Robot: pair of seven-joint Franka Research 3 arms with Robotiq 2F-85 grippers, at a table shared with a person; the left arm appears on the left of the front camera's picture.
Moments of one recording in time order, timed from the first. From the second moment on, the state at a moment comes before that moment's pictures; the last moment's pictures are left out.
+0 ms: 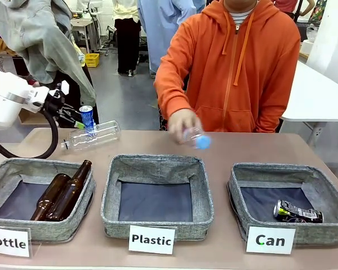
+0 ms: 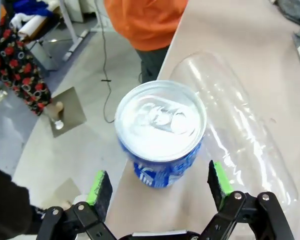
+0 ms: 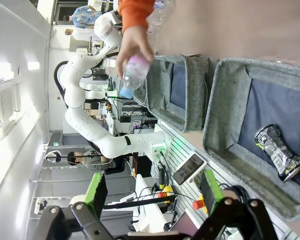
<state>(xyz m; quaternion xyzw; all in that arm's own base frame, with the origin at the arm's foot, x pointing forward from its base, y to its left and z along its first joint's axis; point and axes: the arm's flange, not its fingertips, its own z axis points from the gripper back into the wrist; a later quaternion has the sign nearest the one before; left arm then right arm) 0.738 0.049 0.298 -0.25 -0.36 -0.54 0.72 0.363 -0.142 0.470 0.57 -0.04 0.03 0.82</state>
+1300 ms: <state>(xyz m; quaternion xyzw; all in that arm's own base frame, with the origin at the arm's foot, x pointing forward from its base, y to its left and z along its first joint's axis) 0.760 0.026 0.288 -0.34 -0.35 -0.53 0.69 0.363 -0.142 0.470 0.57 -0.04 0.03 0.82</state>
